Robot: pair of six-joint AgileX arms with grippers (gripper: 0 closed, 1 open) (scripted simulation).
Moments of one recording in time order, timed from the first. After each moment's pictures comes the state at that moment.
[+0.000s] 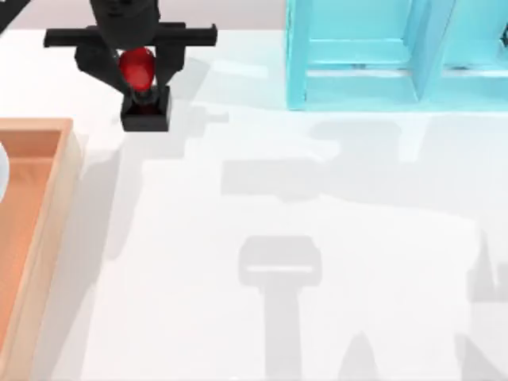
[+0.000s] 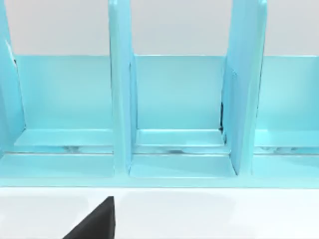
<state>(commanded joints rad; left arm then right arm) -0.34 2.29 2.32 -1.50 -0.02 -0.31 0.00 0.00 0.00 0.00 0.00 0.00</state>
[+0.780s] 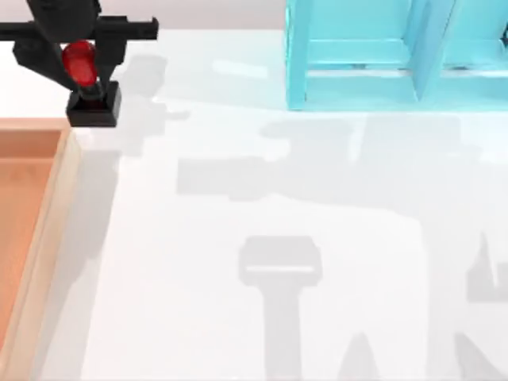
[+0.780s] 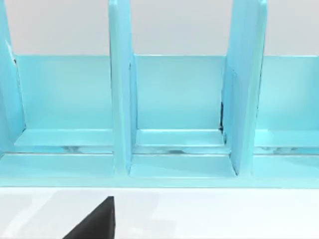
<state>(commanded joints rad) -0.22 2.23 2.24 -1.48 -0.01 -0.19 0.00 0.00 0.00 0.00 0.00 0.00</state>
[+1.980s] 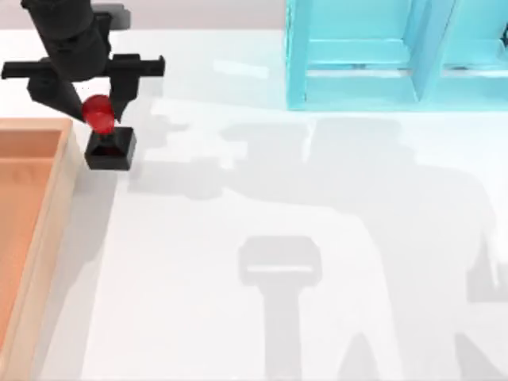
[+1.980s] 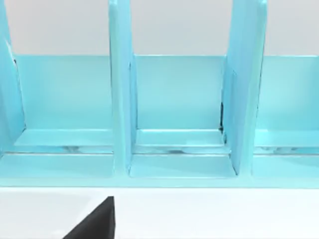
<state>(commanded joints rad) -0.21 2.19 1.99 -1.26 0.00 -0.18 0.00 0.00 0.00 0.00 0.00 0.00</state>
